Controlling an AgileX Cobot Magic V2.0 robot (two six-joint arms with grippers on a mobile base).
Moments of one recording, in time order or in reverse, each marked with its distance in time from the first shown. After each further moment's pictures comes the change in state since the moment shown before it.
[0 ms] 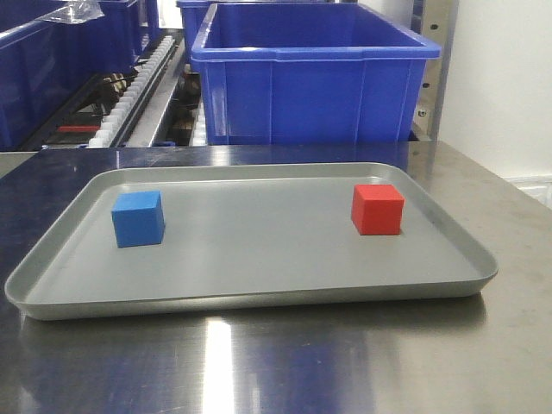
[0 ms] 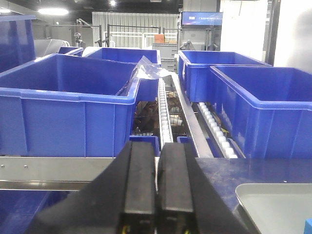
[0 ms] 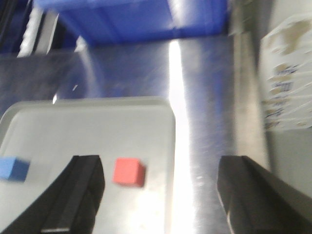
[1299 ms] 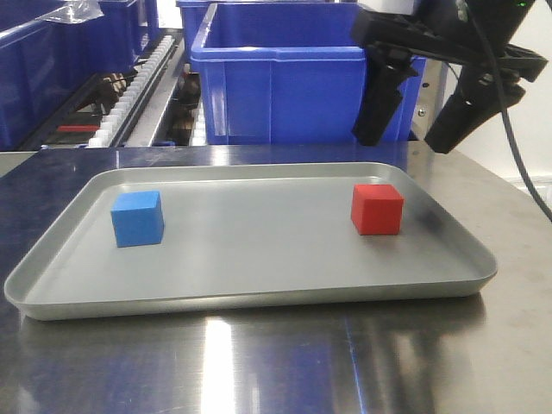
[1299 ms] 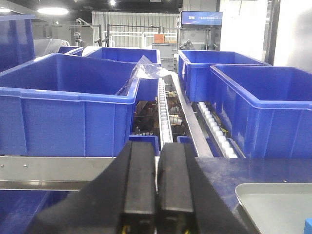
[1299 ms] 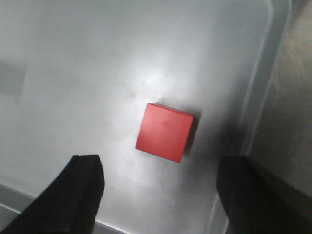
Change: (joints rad) left arm 0.000 0.000 0.000 0.000 0.000 0.000; right arm 0.219 0.557 -0.206 -0.054 0.150 0.002
